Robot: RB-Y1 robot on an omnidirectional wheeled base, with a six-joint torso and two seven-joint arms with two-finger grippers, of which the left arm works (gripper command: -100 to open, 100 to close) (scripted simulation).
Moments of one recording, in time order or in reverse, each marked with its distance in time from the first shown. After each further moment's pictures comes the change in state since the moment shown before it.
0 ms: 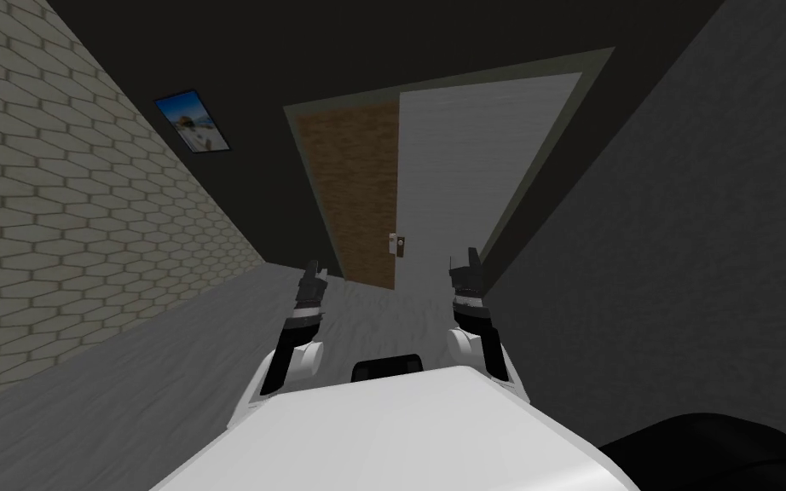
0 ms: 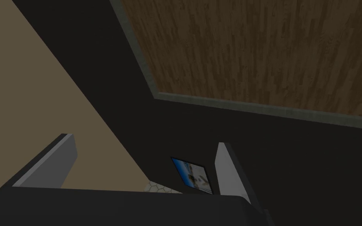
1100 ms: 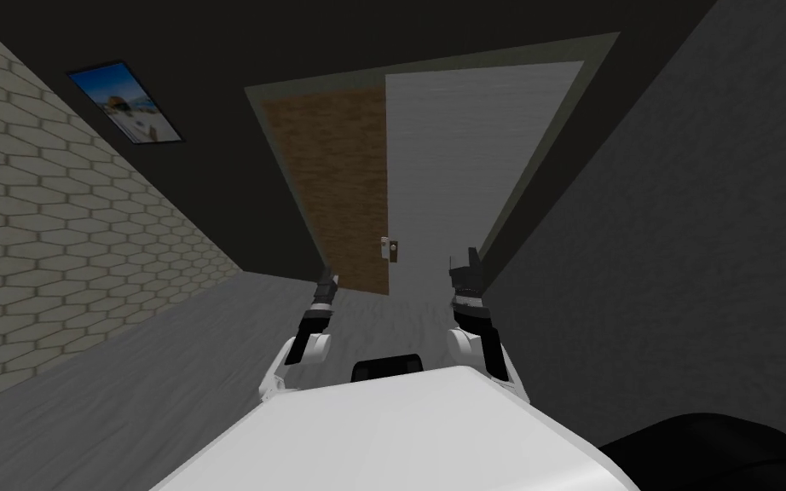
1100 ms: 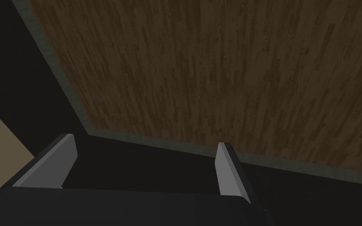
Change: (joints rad) arm -0.151 0.052 -0.002 0.291 0.039 0.033 0.058
